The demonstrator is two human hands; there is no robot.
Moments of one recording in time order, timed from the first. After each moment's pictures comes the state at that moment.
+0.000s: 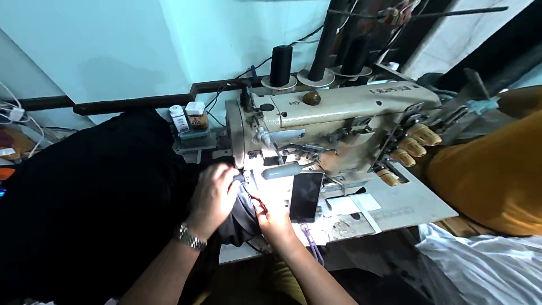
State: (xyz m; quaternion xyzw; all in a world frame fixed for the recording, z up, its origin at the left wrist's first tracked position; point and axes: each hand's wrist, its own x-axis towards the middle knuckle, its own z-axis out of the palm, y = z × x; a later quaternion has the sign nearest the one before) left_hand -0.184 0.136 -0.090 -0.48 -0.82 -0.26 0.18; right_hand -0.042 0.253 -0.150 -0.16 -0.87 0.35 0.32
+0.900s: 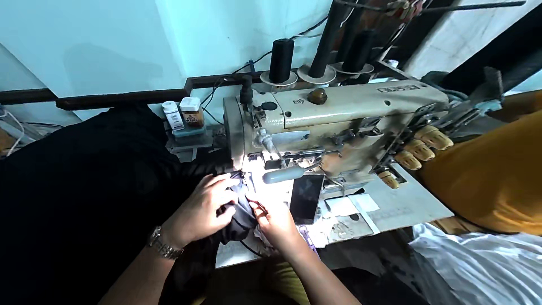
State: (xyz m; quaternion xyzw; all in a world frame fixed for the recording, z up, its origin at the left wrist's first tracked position) left_hand -0.207 0.110 -0.092 -0.64 -0.74 -0.21 0.05; right_hand -0.043 0.265 -0.142 -0.13 -0.89 0.32 0.30
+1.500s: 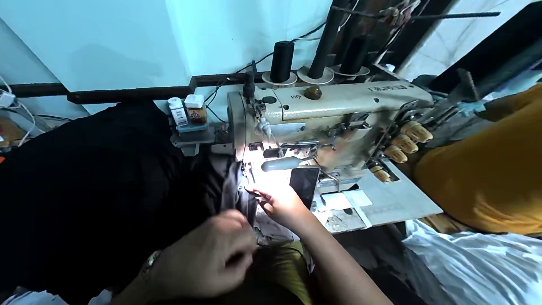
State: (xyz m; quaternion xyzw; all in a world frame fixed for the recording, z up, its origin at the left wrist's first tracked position) left_hand -0.120 0.071 -0.048 -0.73 -0.62 -0.30 -0.02; right_hand -0.032 0.294 -0.103 -0.04 -0.96 0.24 0.14
